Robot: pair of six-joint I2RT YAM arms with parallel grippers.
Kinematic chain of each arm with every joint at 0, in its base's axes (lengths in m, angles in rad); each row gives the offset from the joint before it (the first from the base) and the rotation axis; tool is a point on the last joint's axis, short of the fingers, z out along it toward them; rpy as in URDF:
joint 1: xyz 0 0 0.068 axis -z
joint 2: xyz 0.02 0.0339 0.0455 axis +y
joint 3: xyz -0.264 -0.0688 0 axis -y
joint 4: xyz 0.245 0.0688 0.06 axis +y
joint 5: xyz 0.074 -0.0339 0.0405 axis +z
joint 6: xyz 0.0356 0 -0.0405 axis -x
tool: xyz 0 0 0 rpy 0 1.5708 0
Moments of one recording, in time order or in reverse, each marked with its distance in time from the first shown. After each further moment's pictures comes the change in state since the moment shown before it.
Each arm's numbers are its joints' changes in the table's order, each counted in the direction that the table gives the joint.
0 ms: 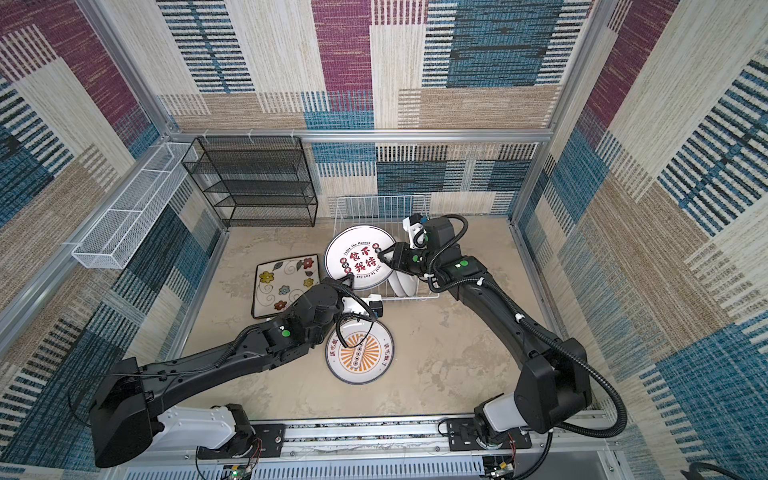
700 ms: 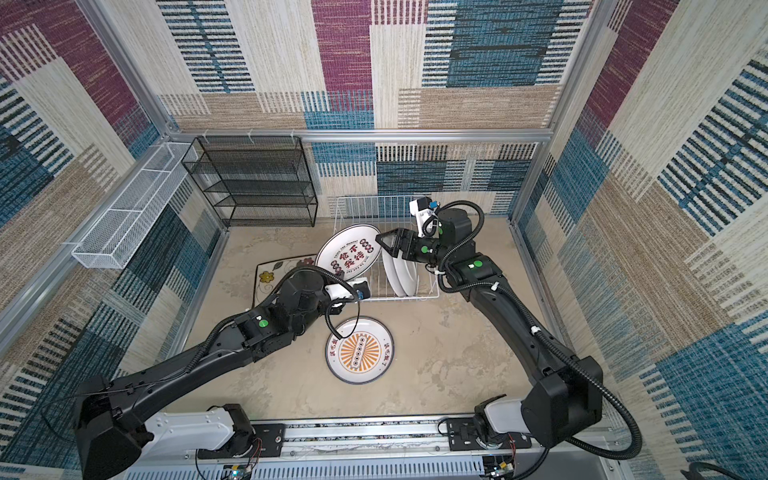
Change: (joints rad) left arm -0.058 -0.078 0.109 0.266 -0.105 0.330; right arm 0.038 -0.066 0.035 -0.075 0.054 0.065
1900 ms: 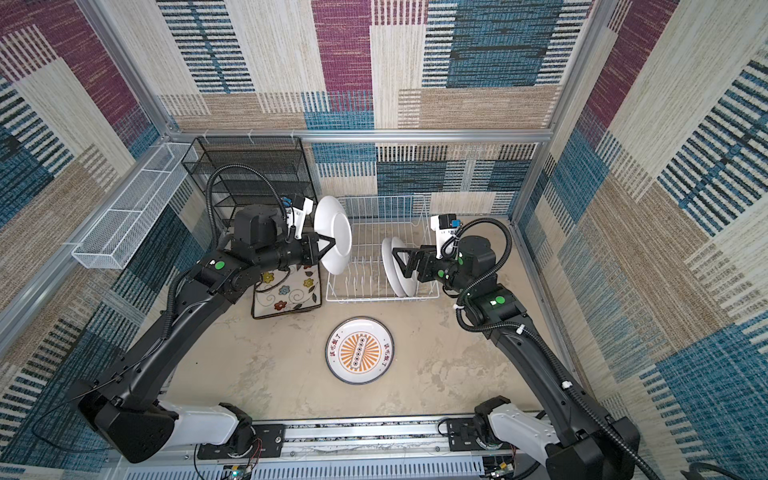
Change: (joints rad) left arm -0.391 0.119 0.529 0.463 -0.736 1.372; right arm 0.006 -0.282 -0.224 -0.065 -0.198 0.164
